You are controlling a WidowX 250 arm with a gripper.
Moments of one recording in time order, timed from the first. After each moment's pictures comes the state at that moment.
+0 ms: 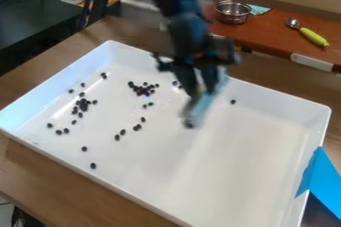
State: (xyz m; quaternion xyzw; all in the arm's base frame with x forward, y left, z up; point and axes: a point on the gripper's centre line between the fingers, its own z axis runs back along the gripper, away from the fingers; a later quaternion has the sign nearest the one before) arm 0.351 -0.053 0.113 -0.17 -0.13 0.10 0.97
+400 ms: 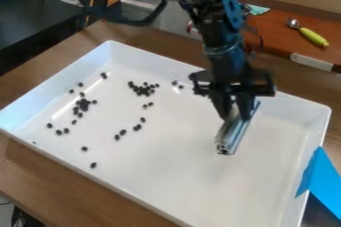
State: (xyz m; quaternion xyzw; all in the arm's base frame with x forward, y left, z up) arm 0.367 -0.090 0.083 -0.15 -0.13 0.07 0.98
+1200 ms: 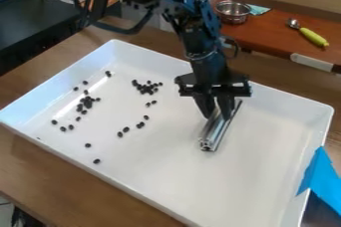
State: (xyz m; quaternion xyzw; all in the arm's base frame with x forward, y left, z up) arm 0.385 -0.046 0.057 -0.13 -0.14 0.09 0.98
